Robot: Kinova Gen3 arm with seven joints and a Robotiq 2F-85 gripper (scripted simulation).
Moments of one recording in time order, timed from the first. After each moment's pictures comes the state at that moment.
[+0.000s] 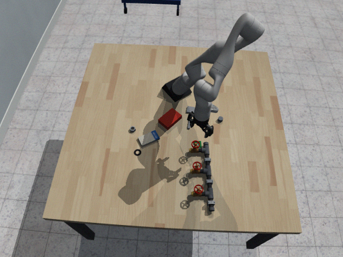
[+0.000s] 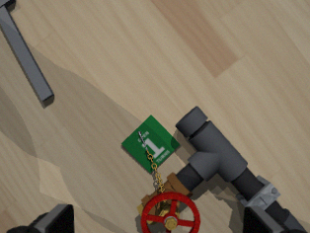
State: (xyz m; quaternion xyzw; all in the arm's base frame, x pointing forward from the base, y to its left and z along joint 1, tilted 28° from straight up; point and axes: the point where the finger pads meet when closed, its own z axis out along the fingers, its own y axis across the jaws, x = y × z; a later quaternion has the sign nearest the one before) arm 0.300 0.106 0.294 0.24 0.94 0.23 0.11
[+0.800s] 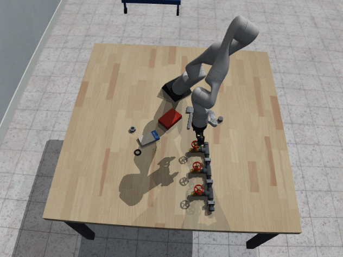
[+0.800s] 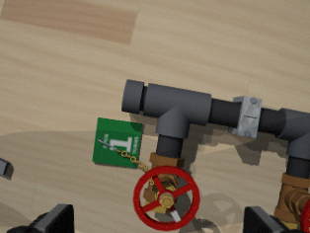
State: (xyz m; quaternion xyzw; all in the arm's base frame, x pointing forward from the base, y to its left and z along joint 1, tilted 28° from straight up) arm 0.329 0.109 0.279 0.53 0.81 0.25 0.03
